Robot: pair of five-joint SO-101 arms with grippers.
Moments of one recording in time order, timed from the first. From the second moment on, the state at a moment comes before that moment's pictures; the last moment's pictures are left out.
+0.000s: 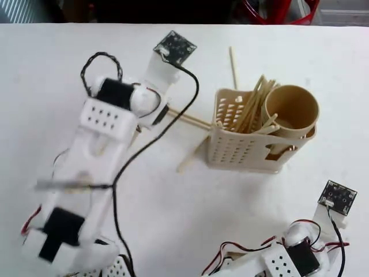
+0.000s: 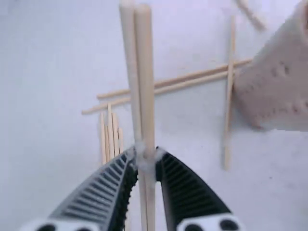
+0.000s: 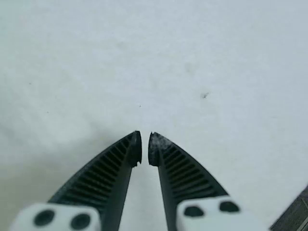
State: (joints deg) left arm 14.7 -6.8 -2.9 80.4 -16.4; right arm 59.9 -103.0 96.4 70.3 35.2
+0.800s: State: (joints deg) left arm 42.2 -20.6 -17.1 50.0 -6.2; right arm 59.9 -103.0 96.4 70.3 35.2
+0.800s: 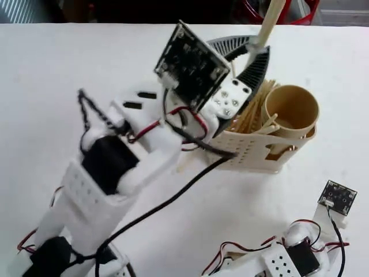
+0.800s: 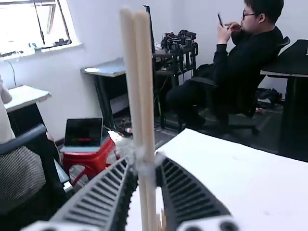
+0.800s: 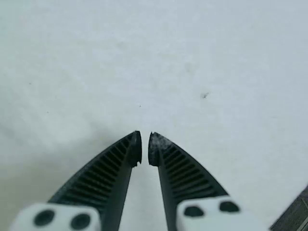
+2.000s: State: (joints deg) left arm 34.1 -19.6 -8.5 56.6 -6.0; right arm 59.9 -103.0 96.4 70.3 35.2
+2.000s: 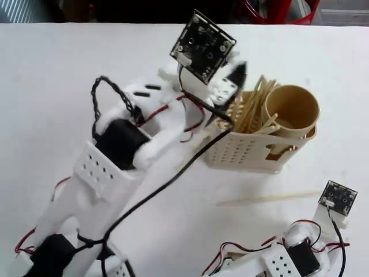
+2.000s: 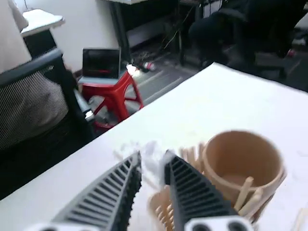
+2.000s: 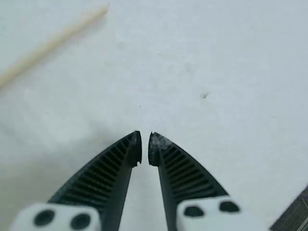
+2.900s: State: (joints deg) left arm -0.9 -19.6 34.4 55.1 -7.4; right arm 33.8 -103.3 79.9 80.4 90.5
